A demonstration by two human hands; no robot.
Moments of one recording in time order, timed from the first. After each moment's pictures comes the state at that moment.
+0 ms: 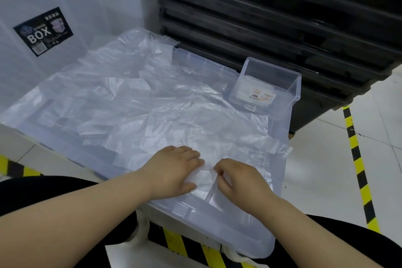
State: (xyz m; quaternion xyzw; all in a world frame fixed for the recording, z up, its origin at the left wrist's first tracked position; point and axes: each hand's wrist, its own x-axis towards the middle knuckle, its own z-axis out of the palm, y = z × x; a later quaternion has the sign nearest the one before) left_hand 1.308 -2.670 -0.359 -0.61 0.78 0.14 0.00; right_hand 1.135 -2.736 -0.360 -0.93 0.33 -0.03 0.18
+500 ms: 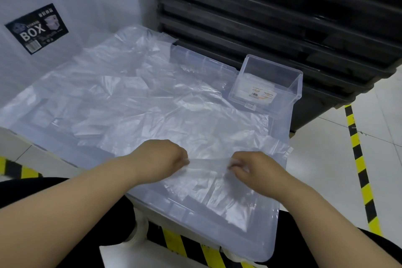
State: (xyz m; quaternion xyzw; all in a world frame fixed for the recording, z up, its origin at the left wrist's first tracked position) left_hand 1.324 -2.686 -0.343 -0.68 0.69 0.24 0.03; right_hand 1.124 -2.766 -0.332 -0.87 0.38 0.07 0.29
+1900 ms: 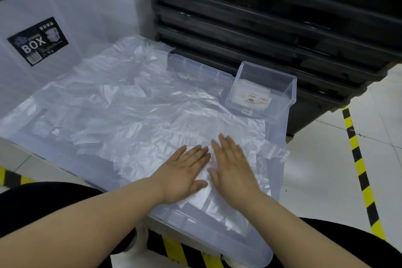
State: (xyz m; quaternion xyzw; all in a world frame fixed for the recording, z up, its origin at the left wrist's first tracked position) left_hand 1.296 -2.690 -0.388 -0.61 0.77 0.19 0.05; right_hand 1.155 -2.746 -0.360 -0.91 0.41 0.03 0.08
